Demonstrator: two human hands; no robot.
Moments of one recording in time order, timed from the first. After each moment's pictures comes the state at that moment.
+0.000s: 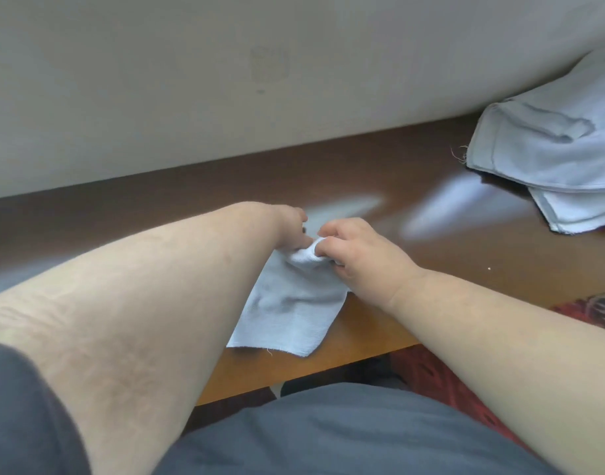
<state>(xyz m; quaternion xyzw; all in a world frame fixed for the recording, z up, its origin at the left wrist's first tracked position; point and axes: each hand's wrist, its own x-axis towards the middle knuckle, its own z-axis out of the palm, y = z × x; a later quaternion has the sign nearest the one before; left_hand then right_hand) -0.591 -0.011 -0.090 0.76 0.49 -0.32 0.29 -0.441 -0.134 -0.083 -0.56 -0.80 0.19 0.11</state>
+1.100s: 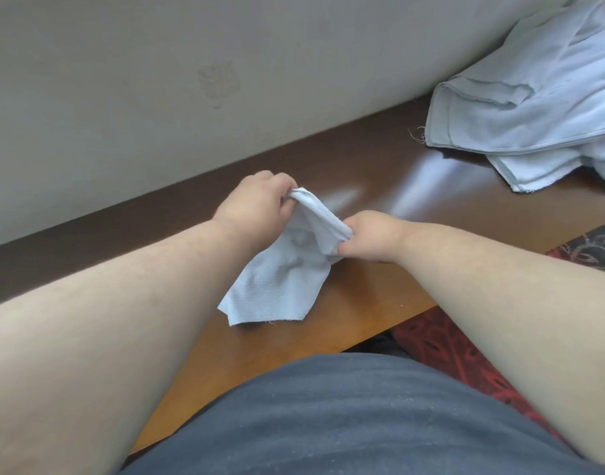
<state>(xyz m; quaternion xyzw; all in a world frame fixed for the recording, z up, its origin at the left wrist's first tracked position) -0.600 -0.025 -0.057 0.86 0.45 0.07 0.21 -0.401 -0.120 -0.062 -0.70 -0.57 0.42 -0.02</state>
